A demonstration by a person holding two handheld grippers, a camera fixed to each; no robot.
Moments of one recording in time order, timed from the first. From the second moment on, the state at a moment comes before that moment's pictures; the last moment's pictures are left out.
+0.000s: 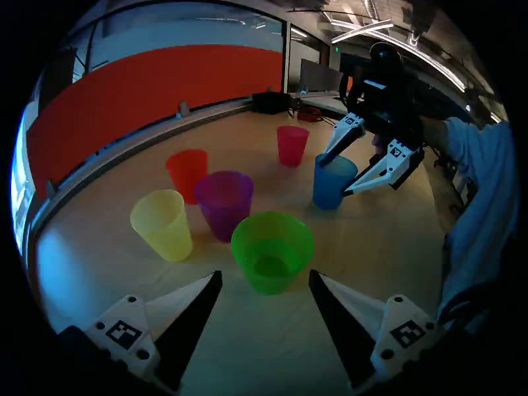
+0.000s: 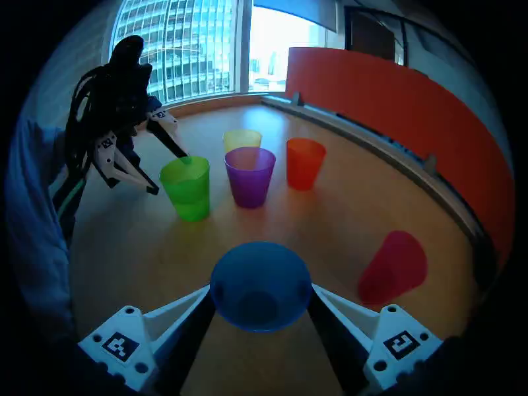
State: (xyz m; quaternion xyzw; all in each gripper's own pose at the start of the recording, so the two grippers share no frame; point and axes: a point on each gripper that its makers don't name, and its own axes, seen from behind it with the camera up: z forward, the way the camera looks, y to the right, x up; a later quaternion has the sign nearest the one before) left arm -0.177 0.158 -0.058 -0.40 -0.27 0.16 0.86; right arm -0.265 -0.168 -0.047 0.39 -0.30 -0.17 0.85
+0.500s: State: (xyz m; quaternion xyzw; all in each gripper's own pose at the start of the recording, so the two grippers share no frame) left arm -0.167 0.146 -0.065 -0.37 -0.26 0.15 0.88; right arm -0.263 -0.149 -0.063 0.37 -0.30 -0.17 0.86
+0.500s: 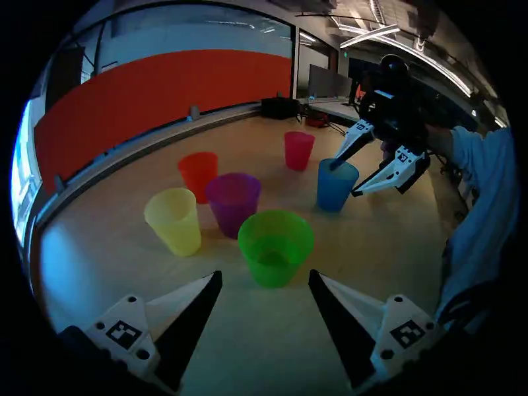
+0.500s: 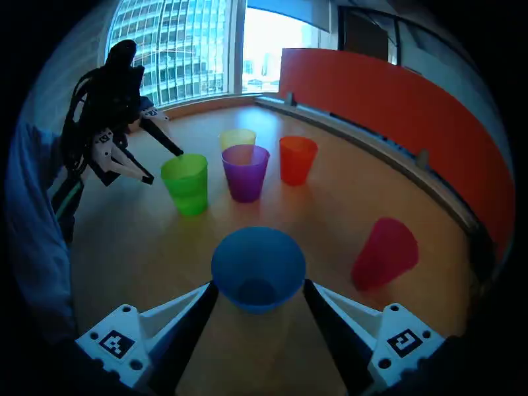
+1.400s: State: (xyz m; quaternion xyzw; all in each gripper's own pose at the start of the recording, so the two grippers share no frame) left arm -0.112 0.078 -0.056 -0.23 -0.17 0.10 0.95; right arm -0.217 -0.095 -0.069 0.26 -0.22 -0.10 0.93
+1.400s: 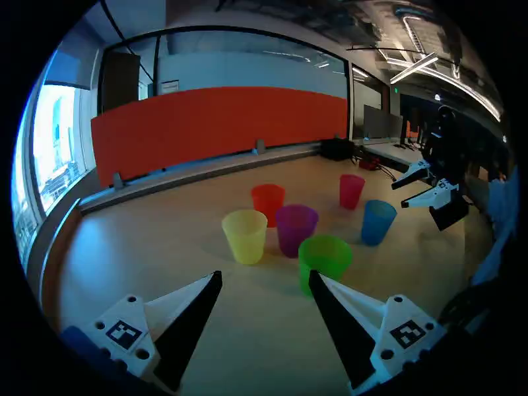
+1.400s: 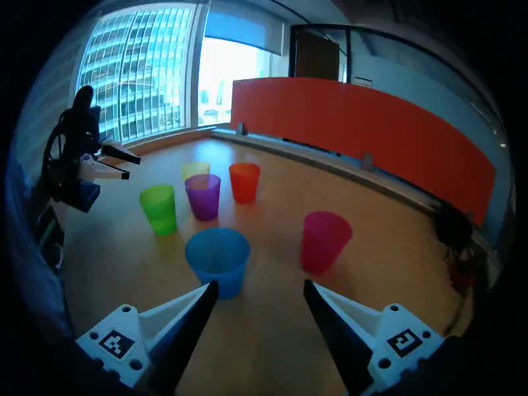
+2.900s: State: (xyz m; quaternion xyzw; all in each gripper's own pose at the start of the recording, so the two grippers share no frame) left arm -0.010 0.026 -0.035 0.00 0.04 0.05 1.00; right arm -0.087 -0.012 -0.036 -0.06 0.05 0.02 1.00
